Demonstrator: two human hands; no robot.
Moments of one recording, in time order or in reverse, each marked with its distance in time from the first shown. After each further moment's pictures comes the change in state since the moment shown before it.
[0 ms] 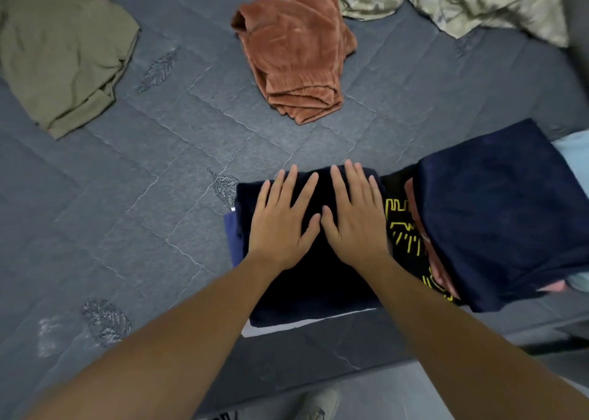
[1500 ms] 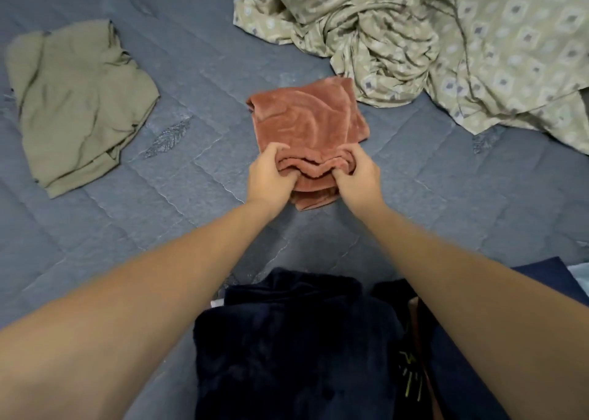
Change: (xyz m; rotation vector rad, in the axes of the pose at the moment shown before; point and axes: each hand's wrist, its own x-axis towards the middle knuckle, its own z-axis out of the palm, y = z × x) left_hand 0.242 -0.066 -0.062 -0.805 0.333 -0.431; right_hand 0.274 0.054 -0.009 0.761 0.040 0.245
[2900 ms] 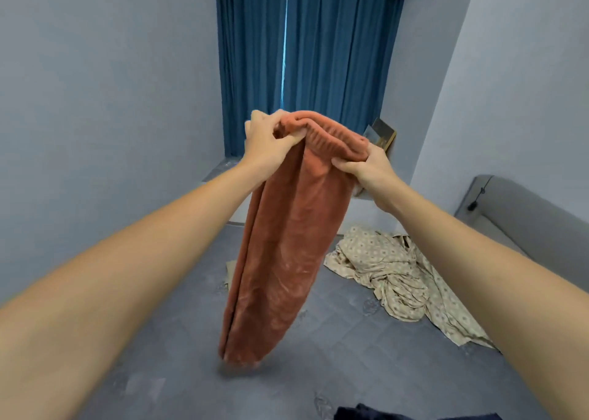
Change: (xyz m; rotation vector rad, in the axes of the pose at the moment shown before) left_hand -0.224 0.516 -0.718 -0.086 0.397 0.610; right_hand -0.266 -0.813 -0.242 0.443 -0.173 -0.554
